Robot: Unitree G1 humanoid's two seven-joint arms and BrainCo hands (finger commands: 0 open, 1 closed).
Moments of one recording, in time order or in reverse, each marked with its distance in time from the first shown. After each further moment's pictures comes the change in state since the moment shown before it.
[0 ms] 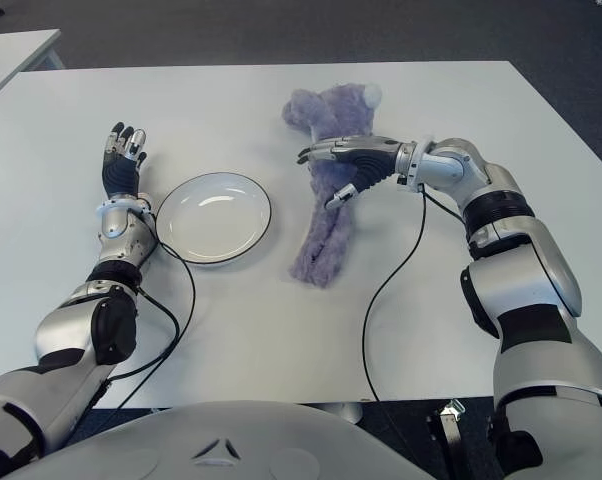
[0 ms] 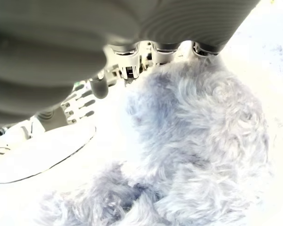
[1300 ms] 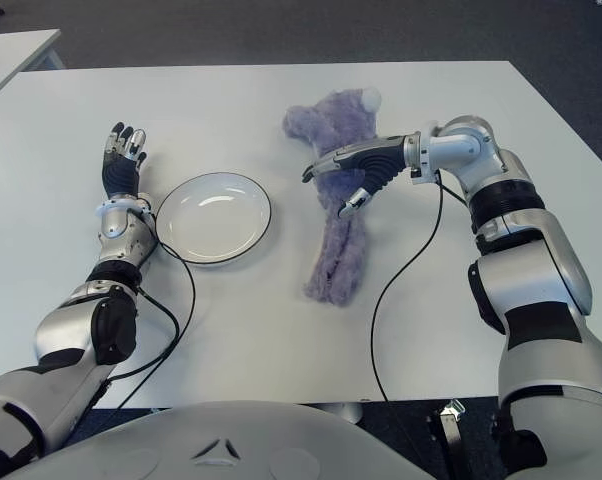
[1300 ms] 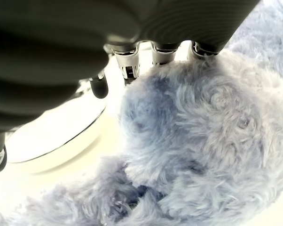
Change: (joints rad) left arm -0.001 0.001 0.000 -0.001 -0.001 0.001 0.000; right arm -0.029 -0.028 -0.013 -0.108 0.245 0.075 0.548
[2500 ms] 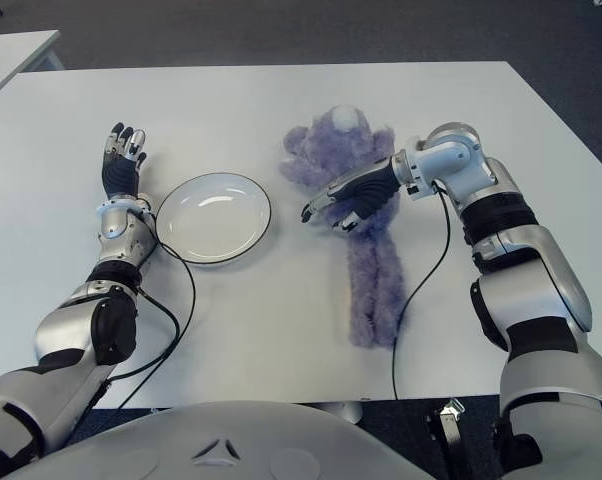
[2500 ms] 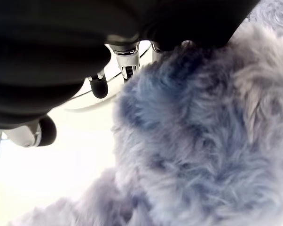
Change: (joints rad) left arm 0.002 -0.001 0.003 0.000 -0.004 0.000 -0.007; right arm 0.120 -0.014 0.018 -0.242 0.005 0.100 0.174
